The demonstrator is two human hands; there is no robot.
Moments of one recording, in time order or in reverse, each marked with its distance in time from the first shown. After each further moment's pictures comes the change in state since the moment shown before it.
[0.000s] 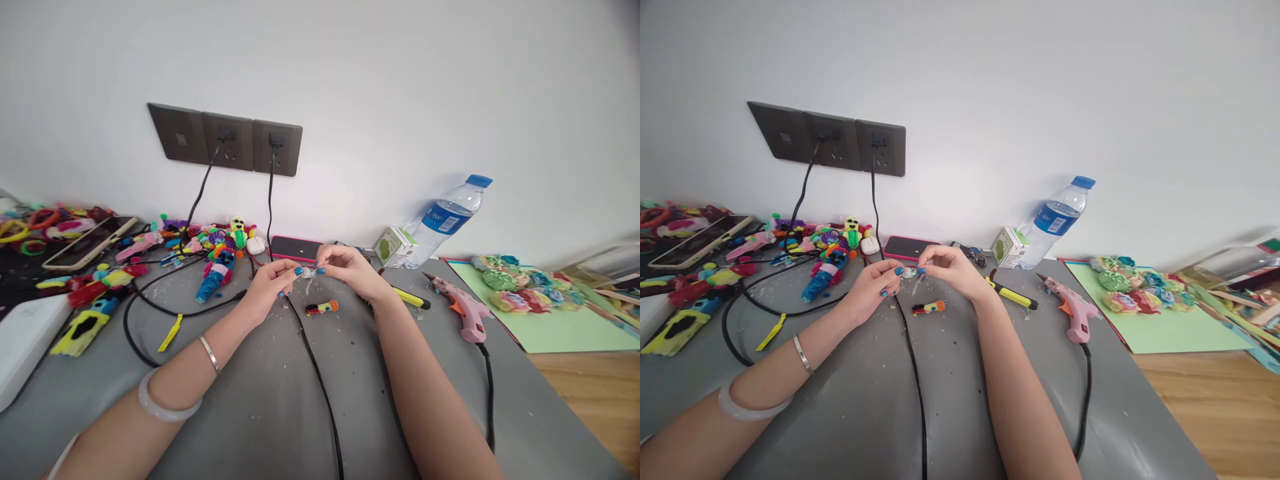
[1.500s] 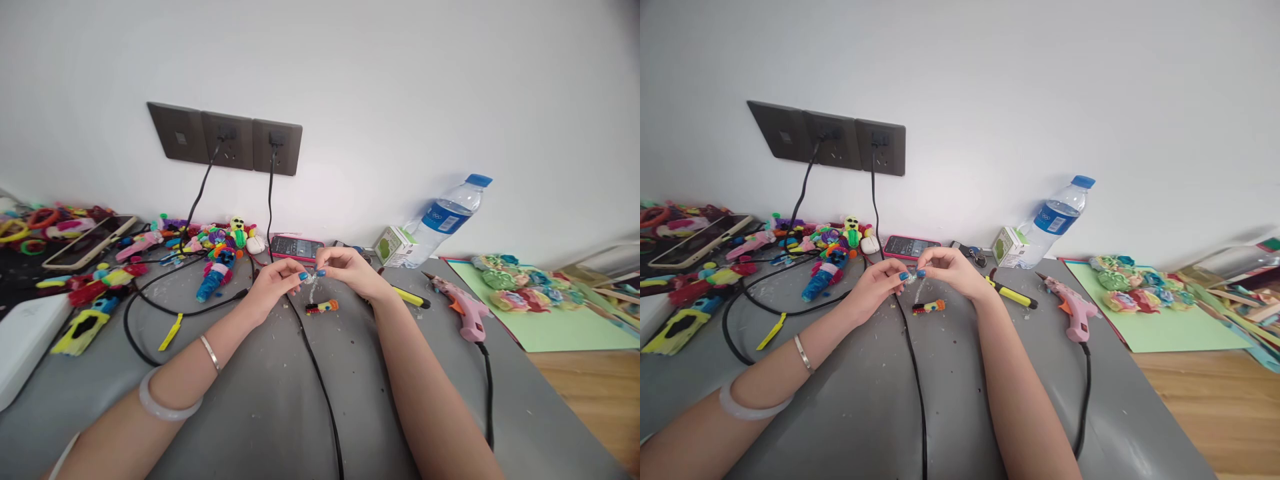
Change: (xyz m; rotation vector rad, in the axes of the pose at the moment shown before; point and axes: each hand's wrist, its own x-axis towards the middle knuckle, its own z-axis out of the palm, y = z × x) left_hand 0.000 -0.003 -0.001 0.008 -0.057 0.023; right_hand -0.001 0.000 -0.001 0.058 -0.057 -0.002
